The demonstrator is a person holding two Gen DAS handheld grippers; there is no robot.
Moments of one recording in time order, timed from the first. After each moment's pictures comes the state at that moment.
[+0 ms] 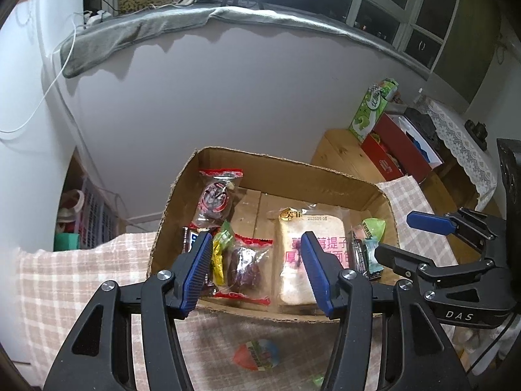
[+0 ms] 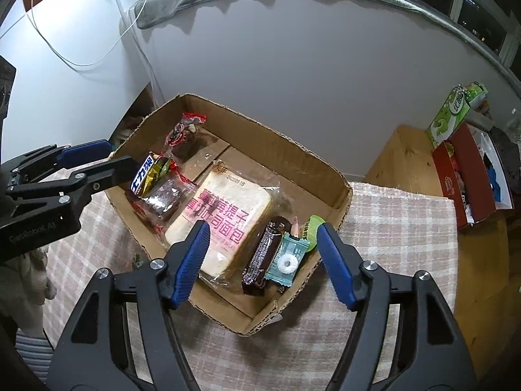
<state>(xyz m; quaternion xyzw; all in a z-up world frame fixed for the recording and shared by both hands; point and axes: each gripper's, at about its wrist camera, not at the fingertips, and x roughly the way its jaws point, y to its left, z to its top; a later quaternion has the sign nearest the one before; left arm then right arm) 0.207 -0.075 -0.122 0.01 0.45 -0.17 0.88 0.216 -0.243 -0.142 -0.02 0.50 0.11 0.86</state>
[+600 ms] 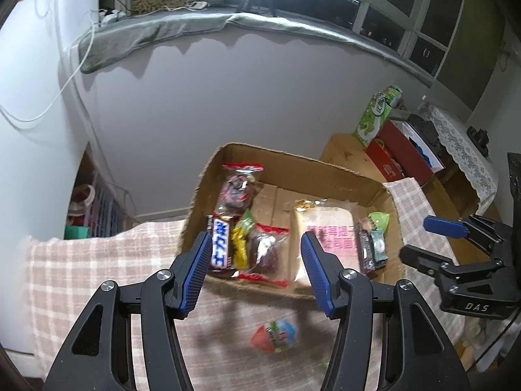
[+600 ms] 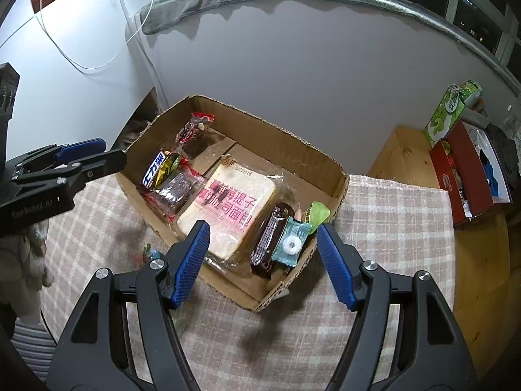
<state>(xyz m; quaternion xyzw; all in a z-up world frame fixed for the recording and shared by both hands) 0.189 -0.045 -0.114 0.00 0.44 -0.15 0.88 0.185 -0.244 -0.131 -0.02 0.48 0.11 0.87</state>
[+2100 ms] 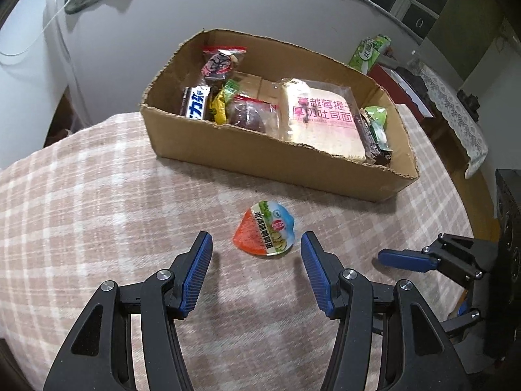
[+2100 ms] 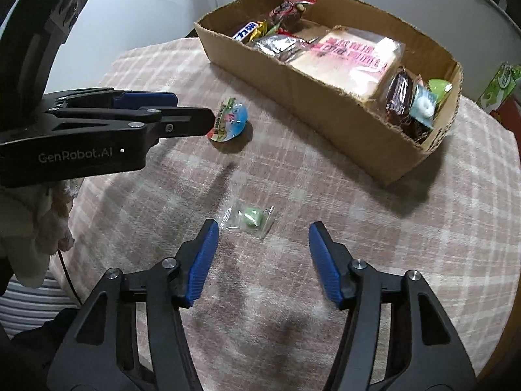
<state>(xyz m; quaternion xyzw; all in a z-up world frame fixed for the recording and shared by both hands) 0.129 -0.040 -0.194 0.00 0.52 -0.19 0.83 0.097 -0.167 -0.226 -0.04 0.56 0.20 0.80</state>
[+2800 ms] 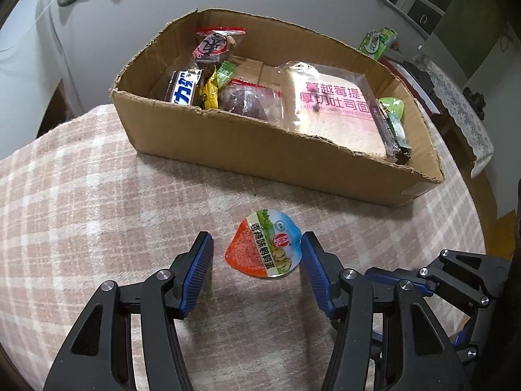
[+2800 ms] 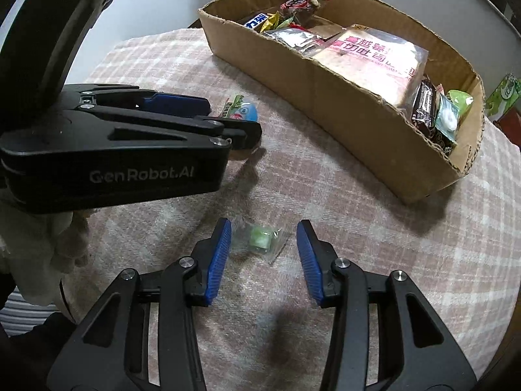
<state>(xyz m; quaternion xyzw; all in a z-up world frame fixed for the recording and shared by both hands) 0.145 -0.054 -0.217 0.00 0.53 -0.19 0.83 0.114 -0.141 -0.242 -0.07 0.56 0.20 0.80</state>
